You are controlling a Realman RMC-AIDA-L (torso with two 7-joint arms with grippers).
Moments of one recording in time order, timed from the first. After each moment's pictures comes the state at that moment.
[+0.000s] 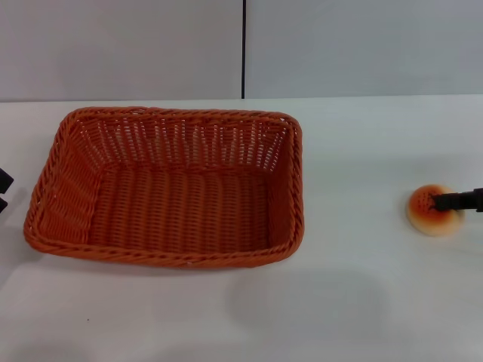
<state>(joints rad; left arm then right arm) -0.10 -2.06 0.19 0.26 1.66 1.71 -0.87 0.55 1.97 -0.51 -0.71 -2.46 -1.51 2.03</state>
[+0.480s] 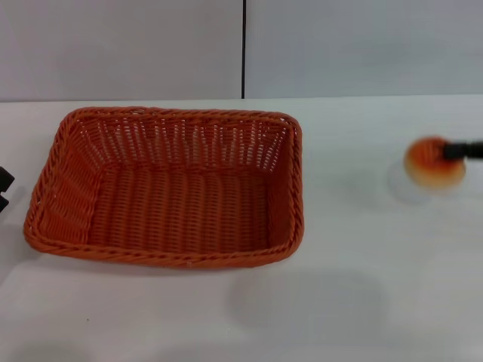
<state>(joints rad) -0.11 -2.06 0.19 0.26 1.66 1.69 -0.86 0.54 1.98 -0.51 -0.94 -2.24 -1.75 2.08</state>
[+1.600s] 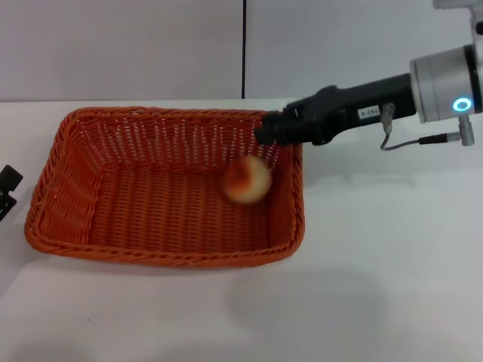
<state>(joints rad) -0.11 -2.06 0.20 0.23 1.66 1.72 -0.86 0.82 2.05 -0.90 -0.66 -2.01 -1.51 1.81</state>
